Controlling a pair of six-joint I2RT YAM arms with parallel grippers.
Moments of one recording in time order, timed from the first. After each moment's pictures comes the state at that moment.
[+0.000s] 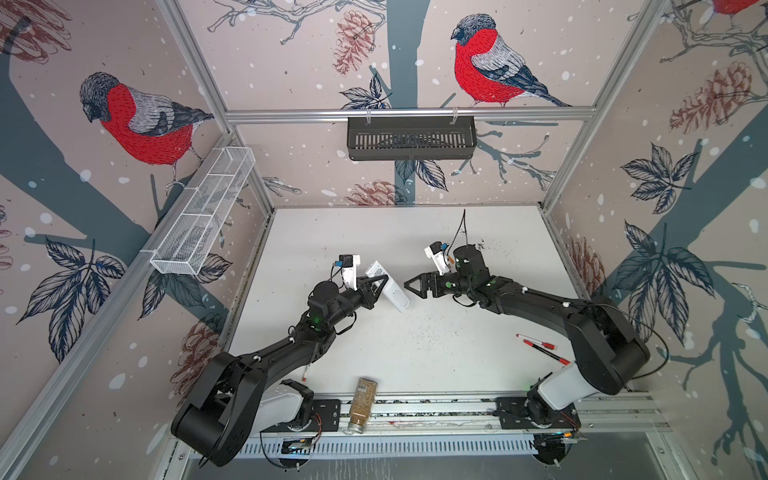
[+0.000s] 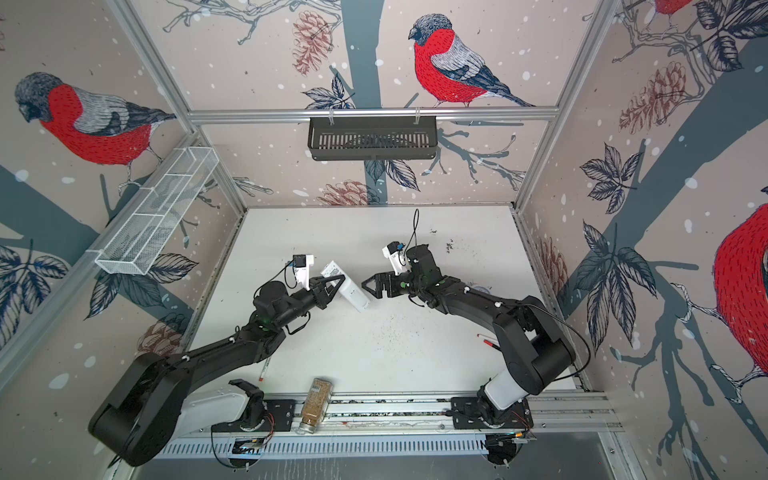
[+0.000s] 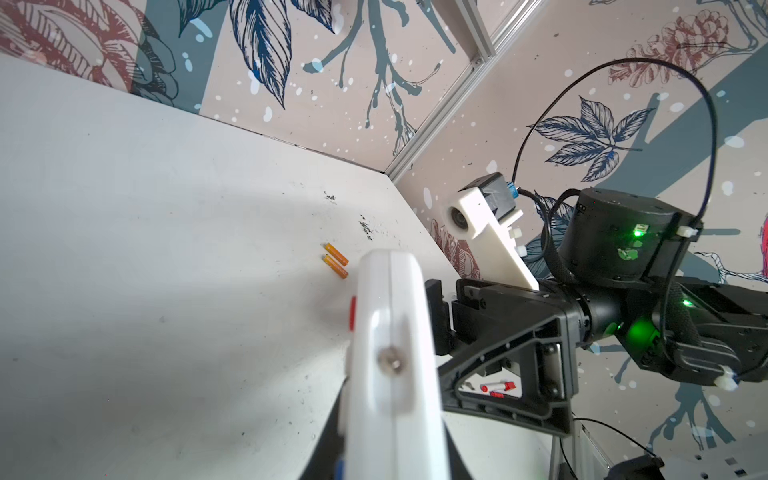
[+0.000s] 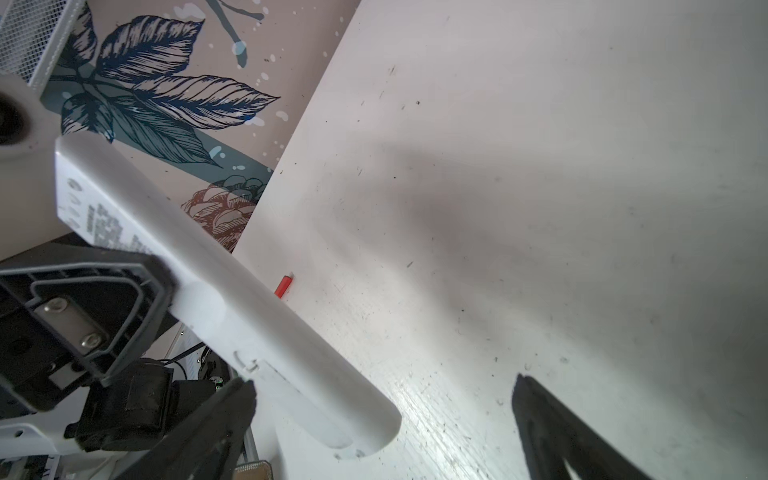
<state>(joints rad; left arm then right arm) -0.45 1.22 0.33 0.80 0.41 -0.64 0.62 1.58 0.85 0.14 -0.57 0.49</state>
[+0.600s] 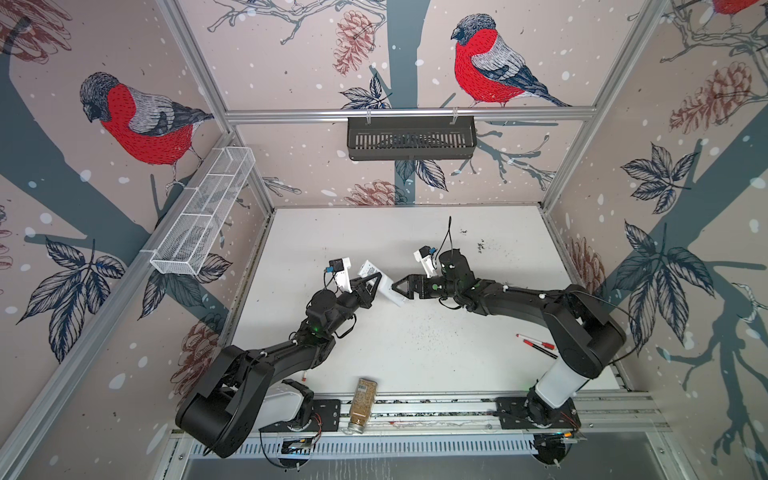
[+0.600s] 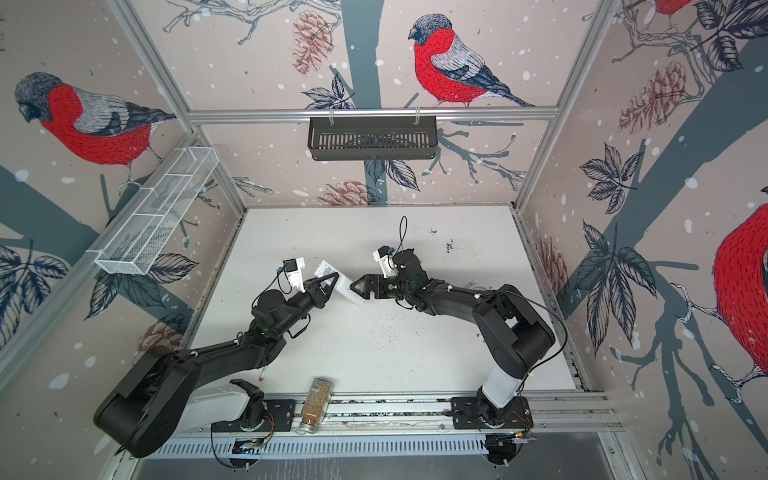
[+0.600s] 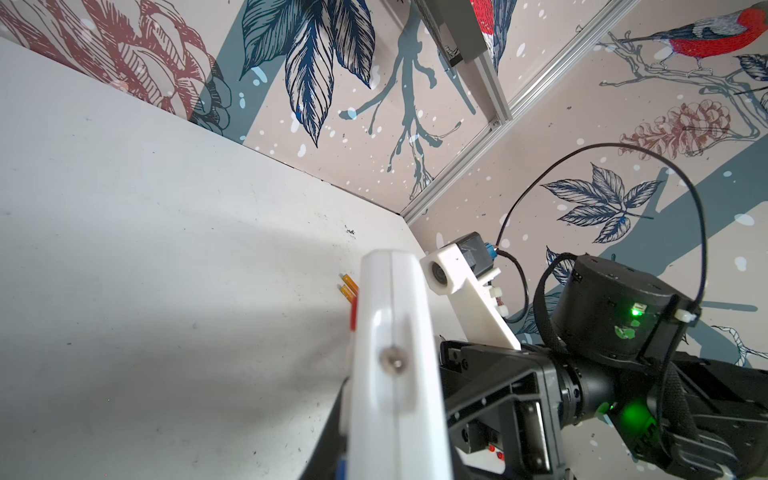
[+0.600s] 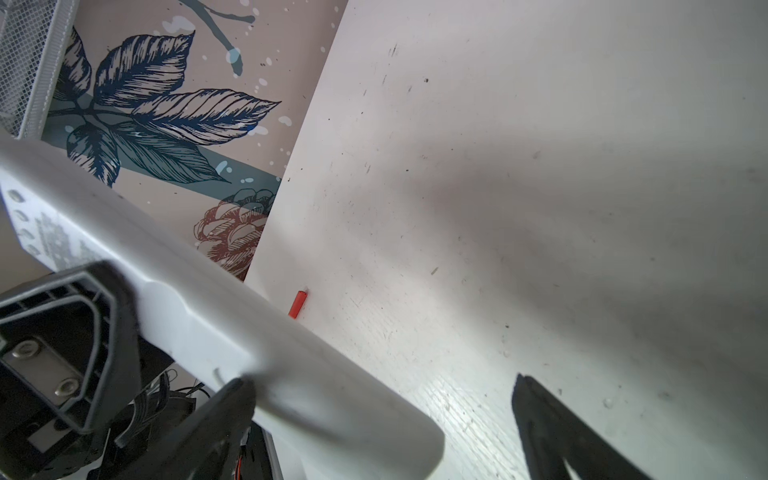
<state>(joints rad) -0.46 1.25 0.26 0.98 0.28 -0.75 0.68 1.69 0.87 0.29 -0.55 0.65</state>
